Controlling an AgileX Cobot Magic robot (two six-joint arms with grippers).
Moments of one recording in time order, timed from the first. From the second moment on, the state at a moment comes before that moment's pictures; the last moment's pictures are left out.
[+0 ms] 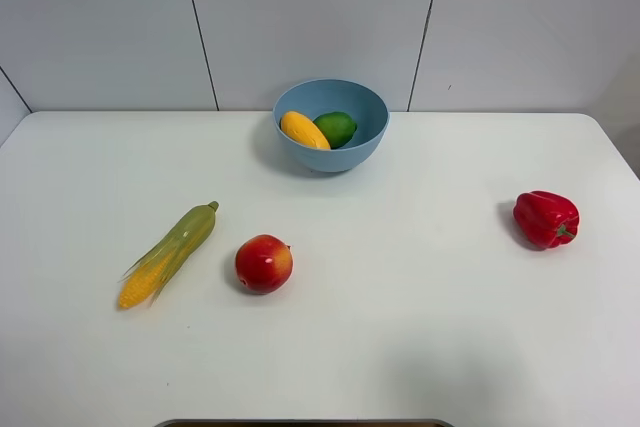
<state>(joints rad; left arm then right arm) -0.06 0.00 -0.44 0.00 1.08 -0.02 0.00 0.00 -0.57 0.01 1.10 0.00</state>
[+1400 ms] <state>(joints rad) -0.06 0.00 -0.46 0.00 1.09 -0.02 0.00 0.00 -0.57 0.01 1.10 0.00</state>
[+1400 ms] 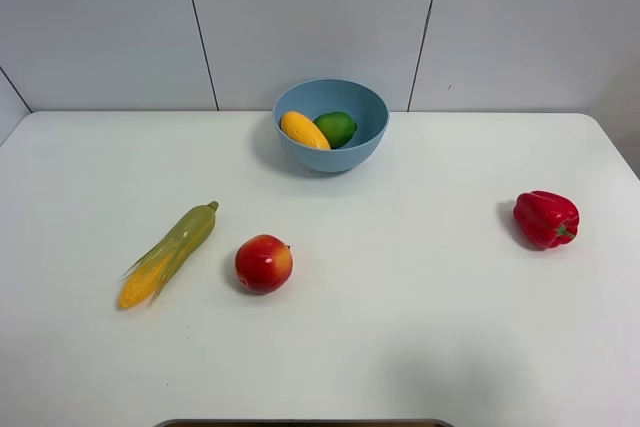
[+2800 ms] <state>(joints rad) -0.70 1.22 -1.05 0.22 1.02 0.05 0.00 0.00 -0.57 0.01 1.10 0.00</state>
